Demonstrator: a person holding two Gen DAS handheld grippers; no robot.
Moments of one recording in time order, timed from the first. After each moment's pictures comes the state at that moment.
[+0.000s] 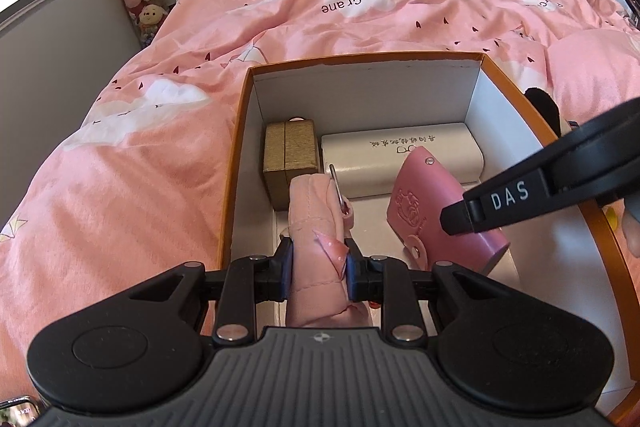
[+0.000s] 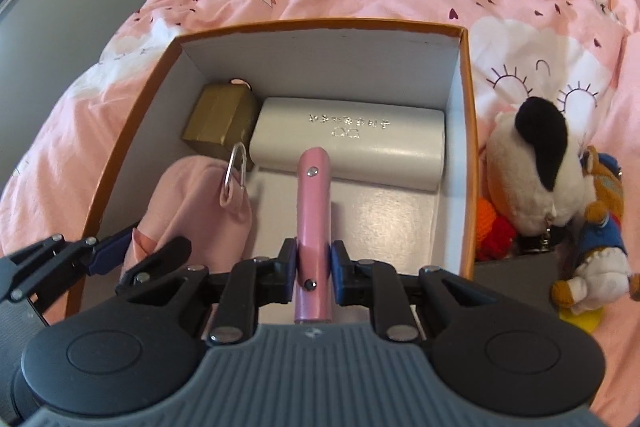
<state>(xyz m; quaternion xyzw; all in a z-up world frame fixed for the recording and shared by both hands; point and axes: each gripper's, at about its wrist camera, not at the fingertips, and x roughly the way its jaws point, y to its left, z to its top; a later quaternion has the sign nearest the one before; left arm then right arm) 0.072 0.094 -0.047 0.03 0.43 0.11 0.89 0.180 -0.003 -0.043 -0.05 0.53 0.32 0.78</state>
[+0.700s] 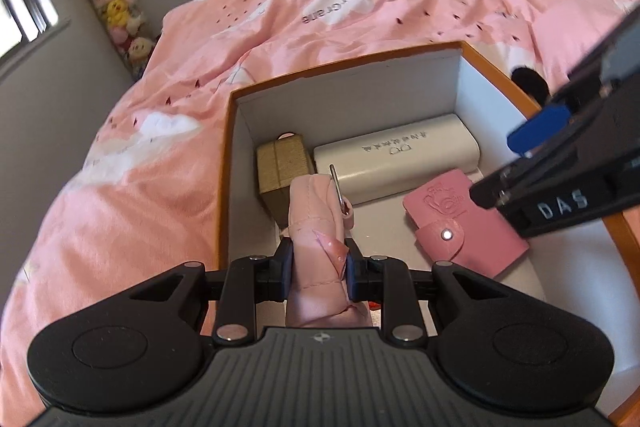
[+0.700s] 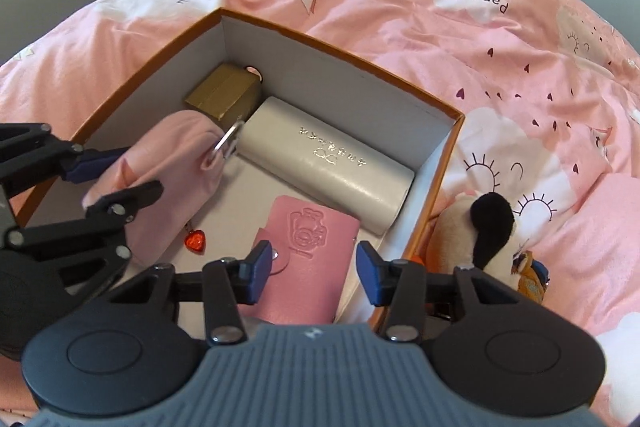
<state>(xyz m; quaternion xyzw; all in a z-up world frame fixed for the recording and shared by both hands) 0.076 0.074 -0.049 0.12 0.43 0.10 0.89 0.168 -0.009 -0.023 -0.22 0.44 0.36 0.79</state>
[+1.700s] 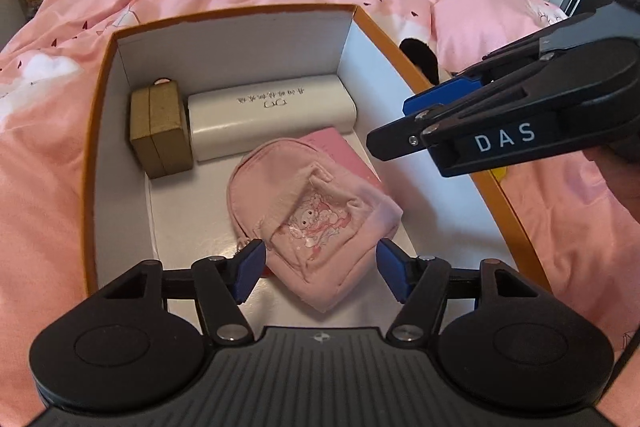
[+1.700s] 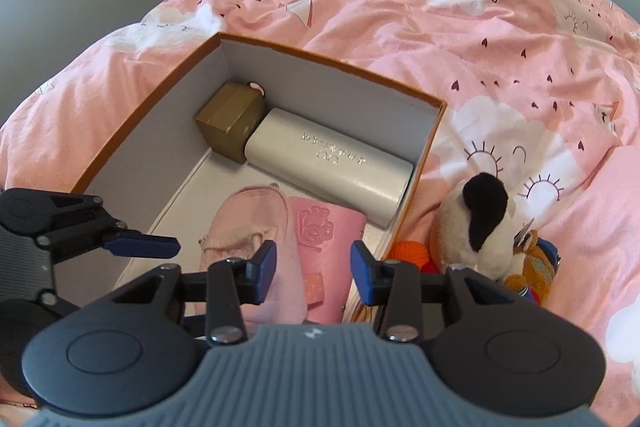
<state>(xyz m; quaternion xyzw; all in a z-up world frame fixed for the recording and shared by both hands) 0.077 0.078 -0.059 -0.02 0.50 -0.07 0.86 0.171 -0.032 -0.015 -0.16 0.45 0.38 0.79</state>
